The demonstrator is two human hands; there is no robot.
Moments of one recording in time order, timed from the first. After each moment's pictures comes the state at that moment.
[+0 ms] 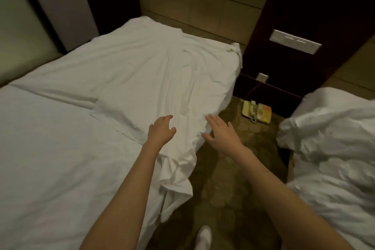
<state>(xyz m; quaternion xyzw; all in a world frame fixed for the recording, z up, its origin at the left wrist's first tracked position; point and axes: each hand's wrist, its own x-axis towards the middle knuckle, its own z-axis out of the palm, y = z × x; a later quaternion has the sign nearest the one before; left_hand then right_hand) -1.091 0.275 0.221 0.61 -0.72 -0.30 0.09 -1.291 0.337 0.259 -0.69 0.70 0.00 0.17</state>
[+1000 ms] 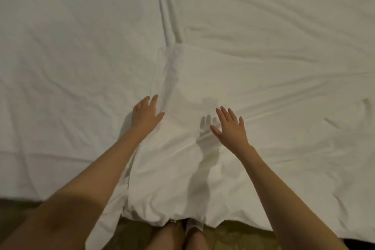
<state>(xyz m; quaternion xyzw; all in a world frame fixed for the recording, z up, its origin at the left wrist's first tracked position) -1.030 0.094 -0.028 0.93 -0.24 -0.23 0.14 -1.215 -0.105 -0.004 -0.94 0.27 0.17 0.15</state>
